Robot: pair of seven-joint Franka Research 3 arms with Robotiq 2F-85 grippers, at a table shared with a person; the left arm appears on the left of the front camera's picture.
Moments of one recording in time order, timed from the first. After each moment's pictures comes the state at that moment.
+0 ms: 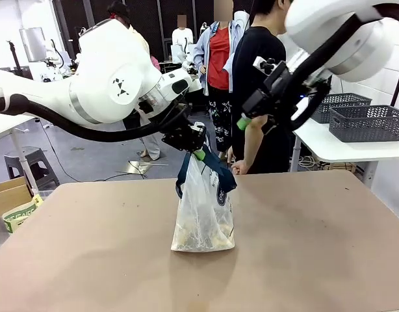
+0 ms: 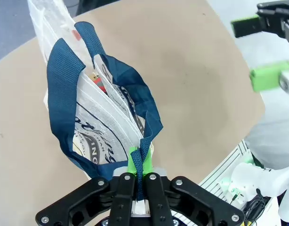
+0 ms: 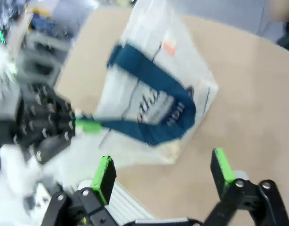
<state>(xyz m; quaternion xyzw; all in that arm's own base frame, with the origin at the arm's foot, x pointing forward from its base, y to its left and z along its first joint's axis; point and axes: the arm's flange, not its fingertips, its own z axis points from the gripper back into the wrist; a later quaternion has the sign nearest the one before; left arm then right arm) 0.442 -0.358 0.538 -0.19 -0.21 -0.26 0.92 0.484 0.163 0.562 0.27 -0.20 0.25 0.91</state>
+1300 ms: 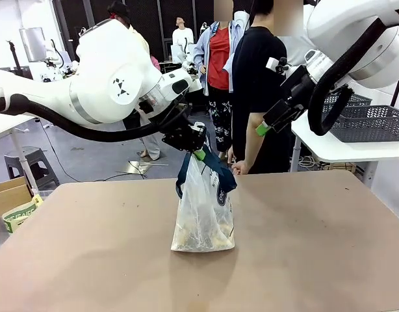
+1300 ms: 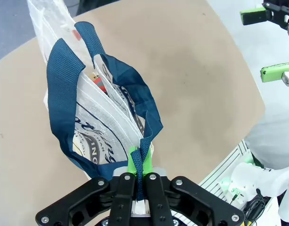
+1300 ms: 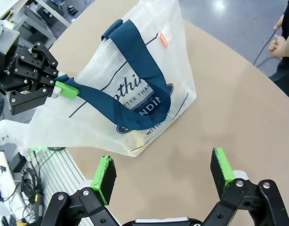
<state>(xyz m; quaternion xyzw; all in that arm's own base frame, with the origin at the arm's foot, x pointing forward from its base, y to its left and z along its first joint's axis) 0.442 -0.358 0.538 -0.19 -0.21 -0.26 0.92 0.481 0.128 0.554 0.23 -0.26 0.36 0.87</state>
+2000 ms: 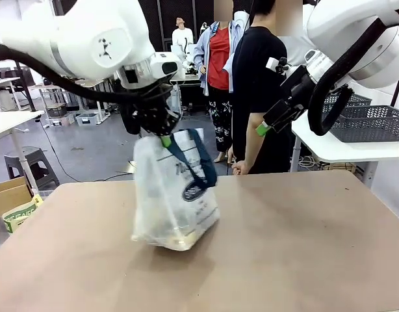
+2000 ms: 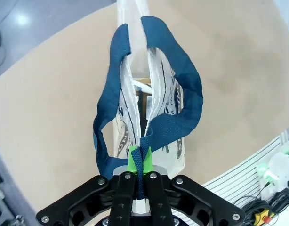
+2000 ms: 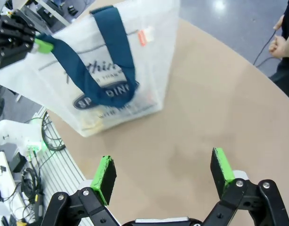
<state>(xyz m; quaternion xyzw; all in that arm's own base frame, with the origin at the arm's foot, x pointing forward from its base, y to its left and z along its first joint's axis) 0.462 -0.317 0.595 -0.02 -0.15 -0.23 0.96 0.481 0.128 0.554 0.23 -0.26 0.36 0.87</state>
